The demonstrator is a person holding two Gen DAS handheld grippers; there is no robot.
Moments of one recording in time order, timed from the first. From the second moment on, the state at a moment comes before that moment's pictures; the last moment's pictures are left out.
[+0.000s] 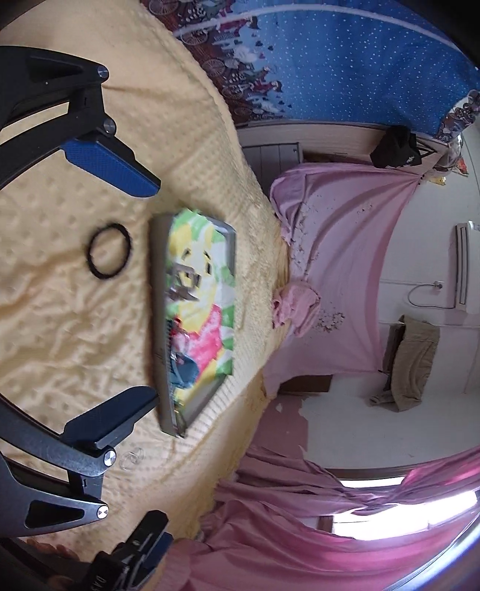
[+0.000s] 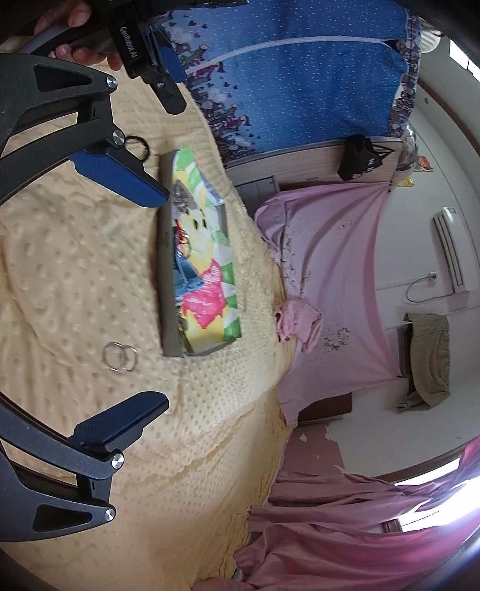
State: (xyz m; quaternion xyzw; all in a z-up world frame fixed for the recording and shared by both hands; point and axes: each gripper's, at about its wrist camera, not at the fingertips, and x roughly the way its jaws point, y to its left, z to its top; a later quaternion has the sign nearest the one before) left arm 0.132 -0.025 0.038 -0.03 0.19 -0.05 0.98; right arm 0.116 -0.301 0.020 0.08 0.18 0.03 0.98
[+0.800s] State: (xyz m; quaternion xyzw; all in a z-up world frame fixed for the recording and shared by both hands) left arm 0.197 -0.011 -0.031 -0.06 0.32 0.00 0.94; right arm 0.196 -0.303 -0.044 0.11 0.30 0.03 0.95
